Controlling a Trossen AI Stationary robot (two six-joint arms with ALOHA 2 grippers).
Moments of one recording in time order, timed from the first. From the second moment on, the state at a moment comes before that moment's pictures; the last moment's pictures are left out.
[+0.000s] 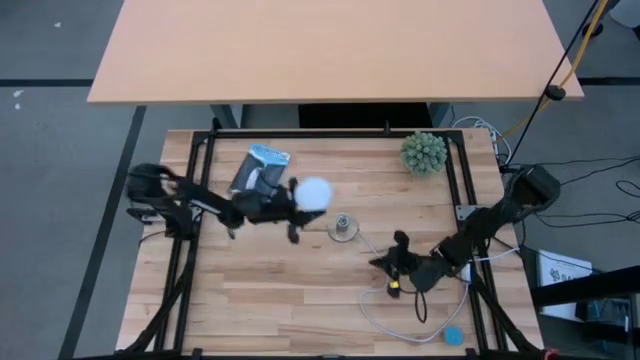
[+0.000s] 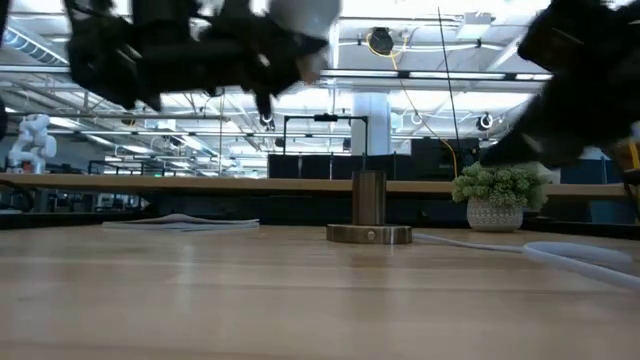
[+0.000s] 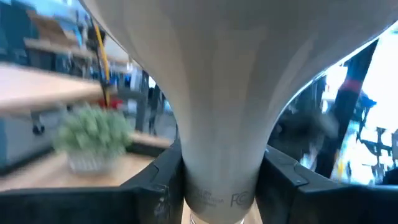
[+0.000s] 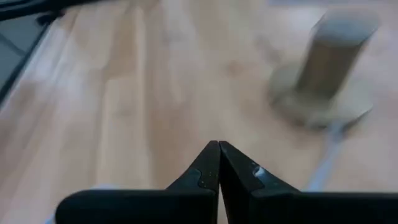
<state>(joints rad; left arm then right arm) 0.01 1.65 0.52 1.32 -0.02 -0.17 0.64 1.49 0.47 0.39 0.71 0.62</state>
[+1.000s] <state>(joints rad) 0.08 1.98 0.85 1.18 0.23 -0.12 0.42 1.34 0.47 0.40 0.79 0.59</state>
